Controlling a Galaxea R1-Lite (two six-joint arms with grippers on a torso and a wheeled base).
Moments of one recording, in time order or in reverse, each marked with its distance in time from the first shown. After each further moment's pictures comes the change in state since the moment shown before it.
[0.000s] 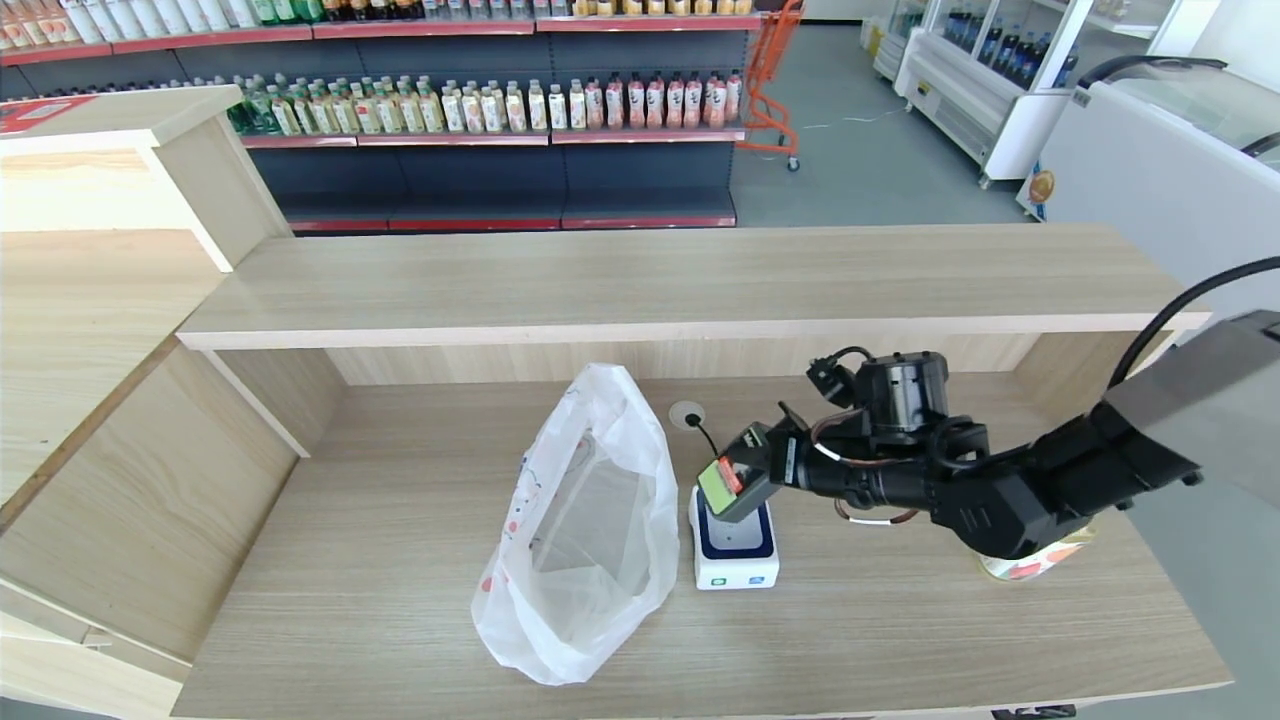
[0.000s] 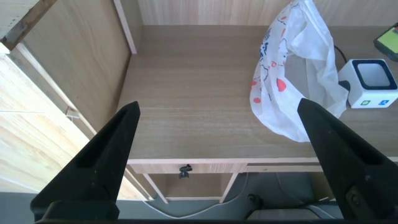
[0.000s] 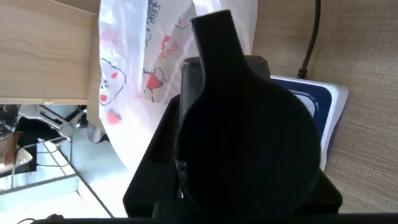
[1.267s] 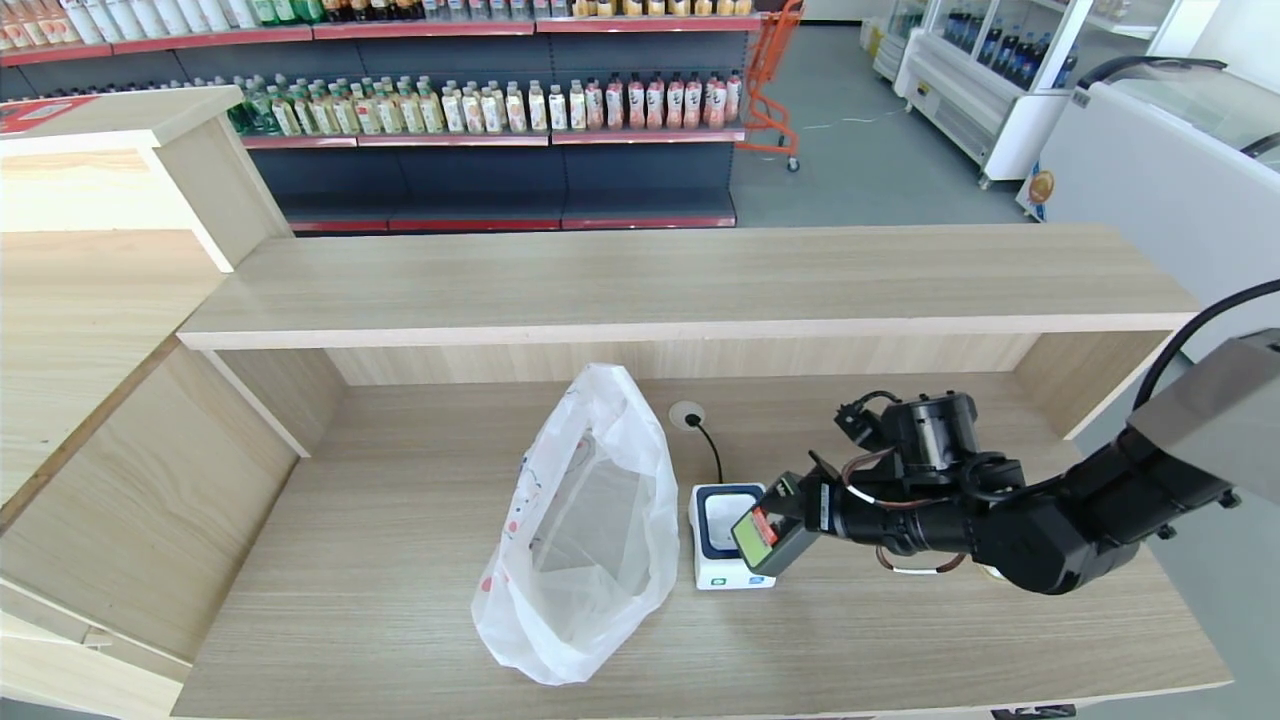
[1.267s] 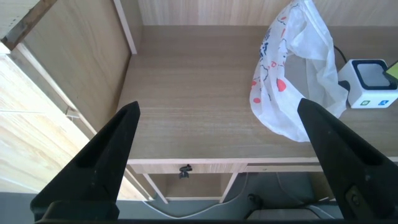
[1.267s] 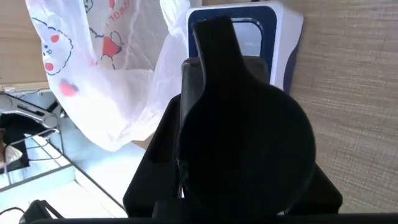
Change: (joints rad) left arm 0.000 0.000 0.000 0.000 0.000 0.000; right arm -0.052 0.000 0.143 0.030 -0.001 -0.023
